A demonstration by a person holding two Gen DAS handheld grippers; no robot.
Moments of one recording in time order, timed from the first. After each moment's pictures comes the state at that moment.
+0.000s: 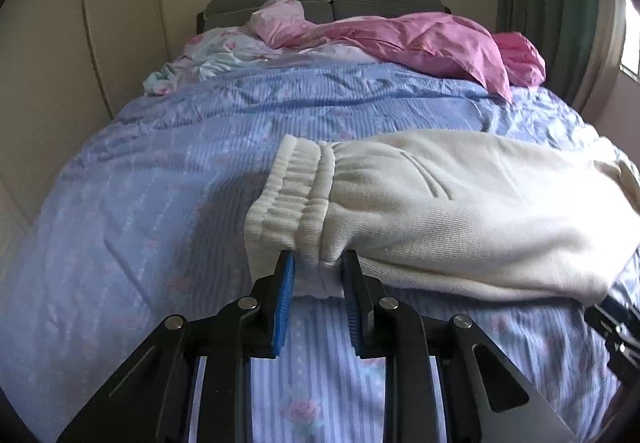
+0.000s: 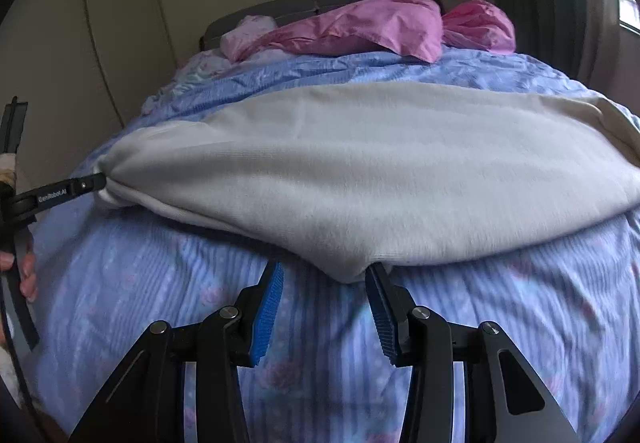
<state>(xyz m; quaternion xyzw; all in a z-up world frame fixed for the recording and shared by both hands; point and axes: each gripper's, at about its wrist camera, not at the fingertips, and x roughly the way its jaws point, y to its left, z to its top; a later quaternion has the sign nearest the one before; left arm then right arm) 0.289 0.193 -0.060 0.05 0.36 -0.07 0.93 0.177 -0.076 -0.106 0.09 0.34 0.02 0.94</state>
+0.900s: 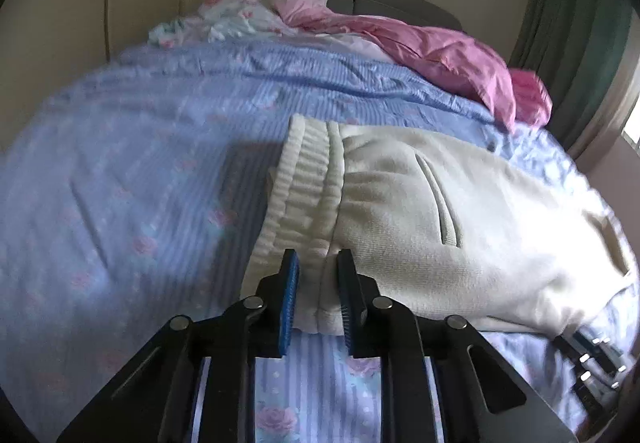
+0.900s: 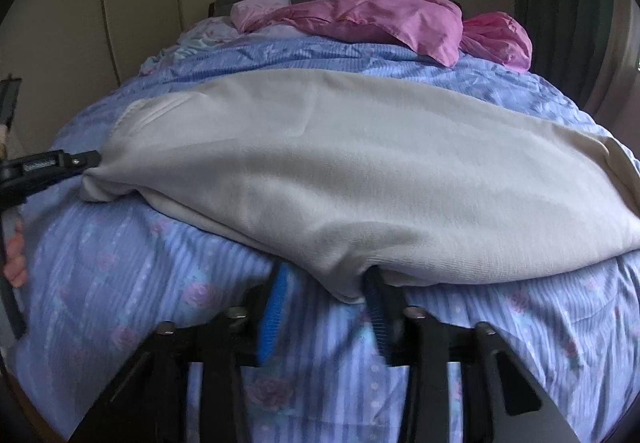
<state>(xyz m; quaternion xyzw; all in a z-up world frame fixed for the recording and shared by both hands) 0.309 0.207 -0.085 -0.05 0.38 -0.07 0.92 0.198 -0.059 -0.107 0.01 0.38 0.01 0.93</state>
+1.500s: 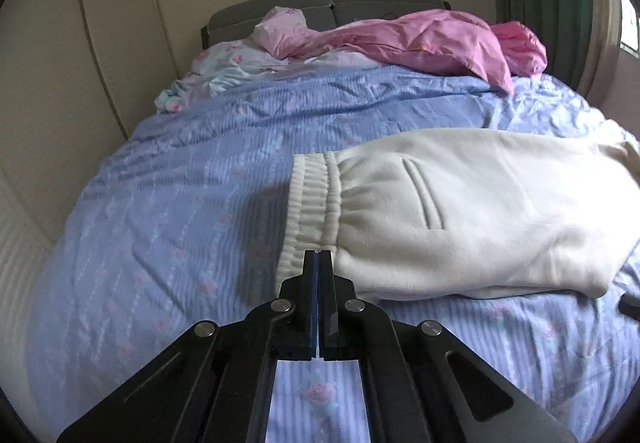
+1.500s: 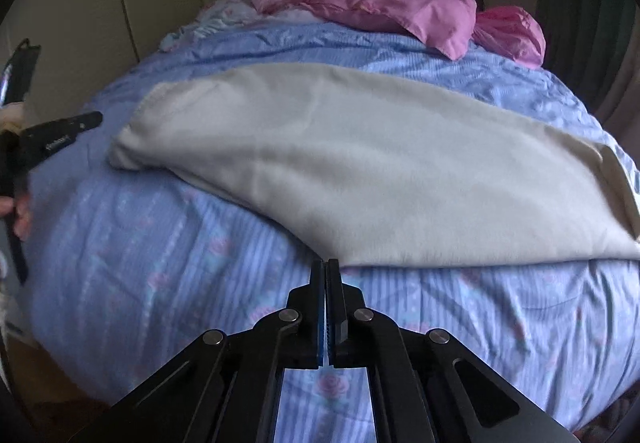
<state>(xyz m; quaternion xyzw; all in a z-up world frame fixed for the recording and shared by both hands) 0.275 0.190 -0.046 0.08 0.35 -0.04 0.93 0.167 -0.080 -0.071 0.01 0.43 0.05 0.90</state>
